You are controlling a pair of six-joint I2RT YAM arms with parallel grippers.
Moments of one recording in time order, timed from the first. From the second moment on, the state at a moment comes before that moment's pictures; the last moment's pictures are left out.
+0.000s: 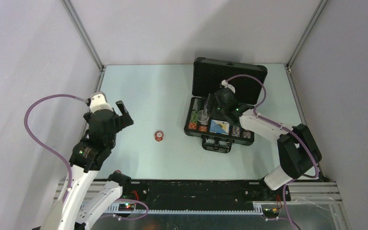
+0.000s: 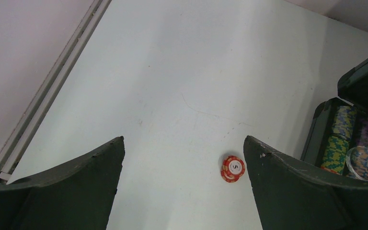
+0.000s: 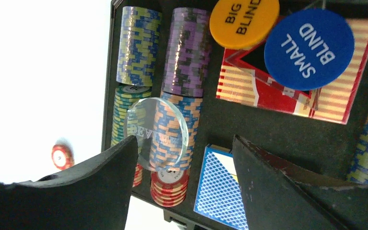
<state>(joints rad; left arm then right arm) -0.35 0.66 0.95 -0.74 -0.54 -0.41 0.60 1.58 1.06 -0.25 0.16 0.65</state>
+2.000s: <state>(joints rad) -0.34 0.67 0.95 -0.74 -0.52 -0.41 0.47 1.46 0.76 0.17 -0.17 0.90</state>
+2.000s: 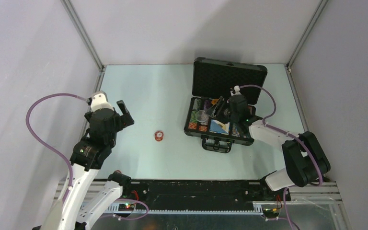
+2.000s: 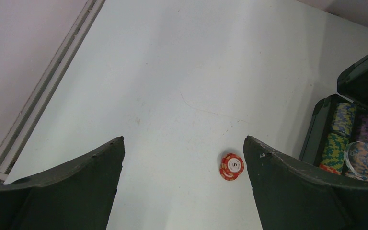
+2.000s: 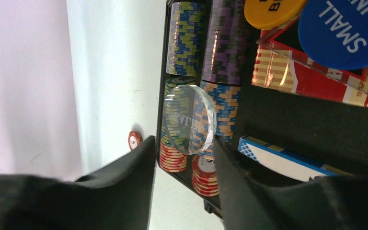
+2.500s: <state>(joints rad) -0.34 0.67 0.95 -0.74 -0.52 -0.41 0.59 1.54 0.95 -0.01 -0.02 0.75</state>
